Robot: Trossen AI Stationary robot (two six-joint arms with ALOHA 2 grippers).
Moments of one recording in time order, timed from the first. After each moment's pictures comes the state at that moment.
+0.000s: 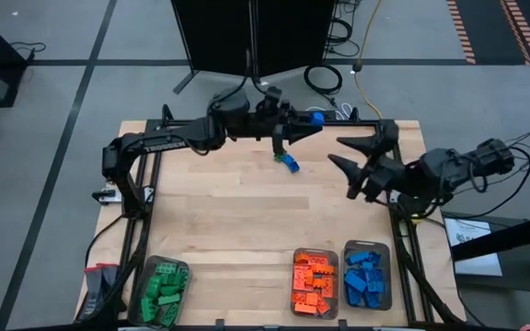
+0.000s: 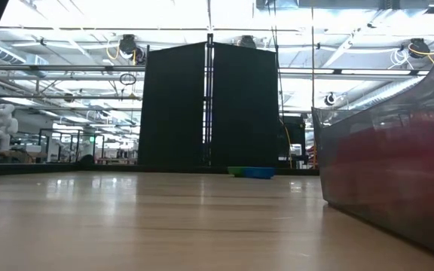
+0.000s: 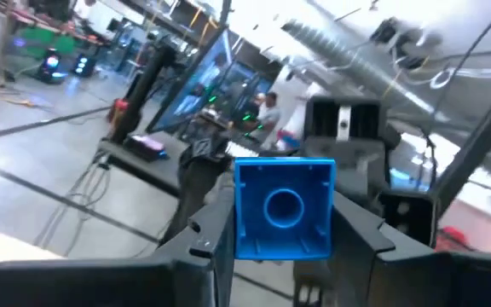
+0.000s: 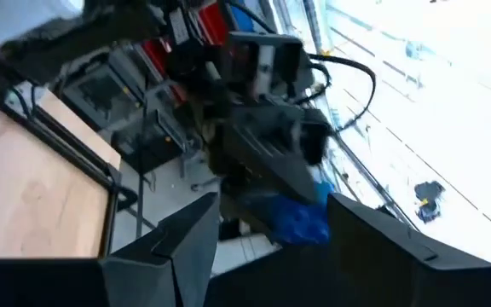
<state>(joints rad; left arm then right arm) 0.21 1.78 1.77 0.22 0.31 -0.56 0.40 0.99 1.17 -0.02 0.83 -1.16</state>
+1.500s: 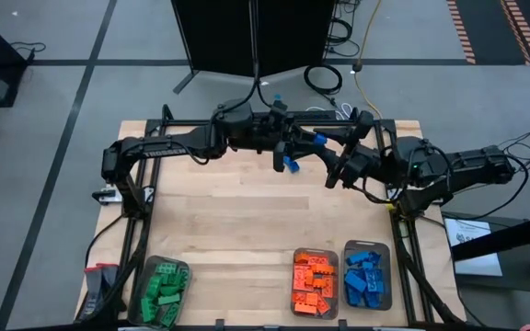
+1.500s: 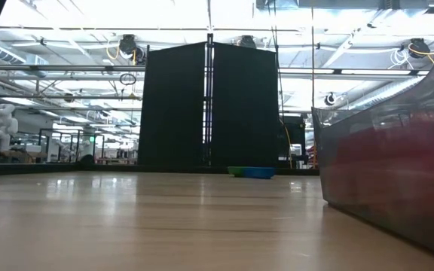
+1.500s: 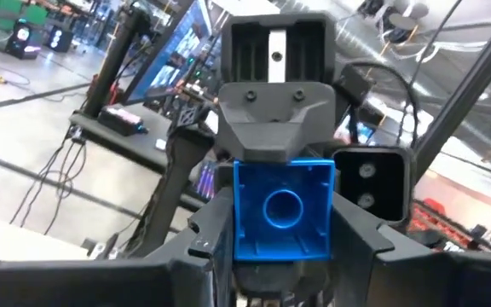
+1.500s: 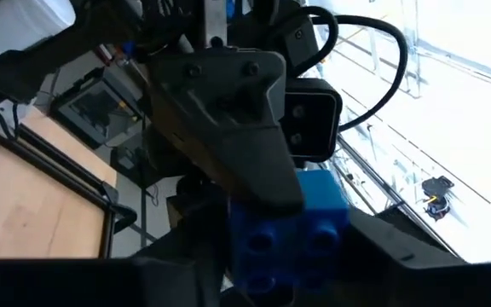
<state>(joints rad) 0.14 1.78 1.77 0.18 0.32 -0.54 0.17 1.09 1.17 0.10 0.57 -1.08</state>
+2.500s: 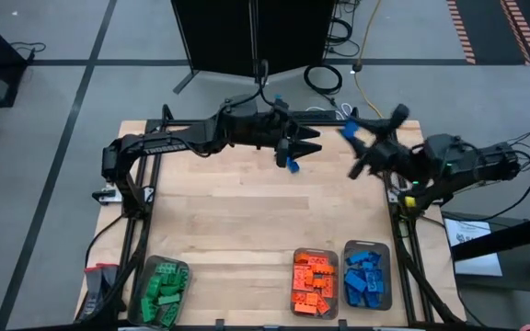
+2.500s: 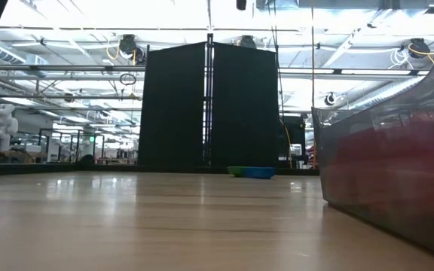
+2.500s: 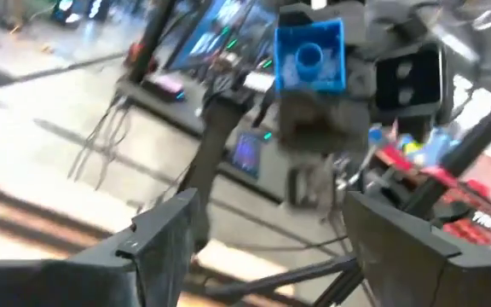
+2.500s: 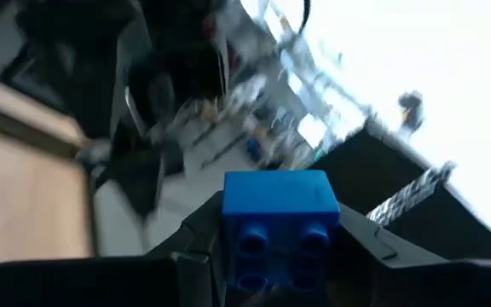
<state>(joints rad) 0.19 1.78 1.77 0.03 0.31 -0.49 0.26 0.95 1.17 -0.01 0.86 -1.00</state>
